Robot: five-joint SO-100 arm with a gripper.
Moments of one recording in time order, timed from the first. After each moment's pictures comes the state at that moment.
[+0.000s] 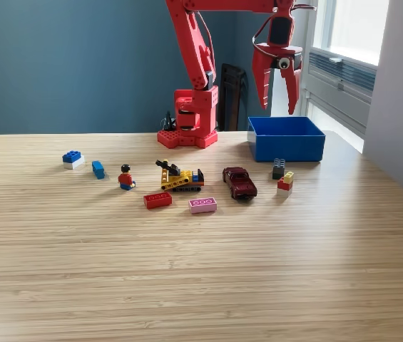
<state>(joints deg) -66.8 110.8 104.1 90.7 17.6</state>
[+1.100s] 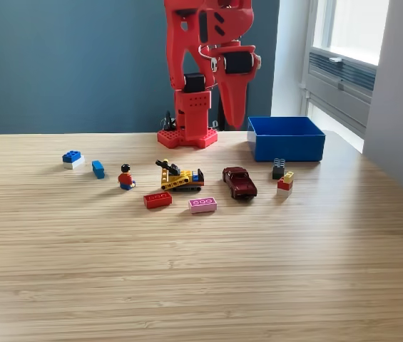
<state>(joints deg) -19.0 110.8 102.7 81.4 12.6</state>
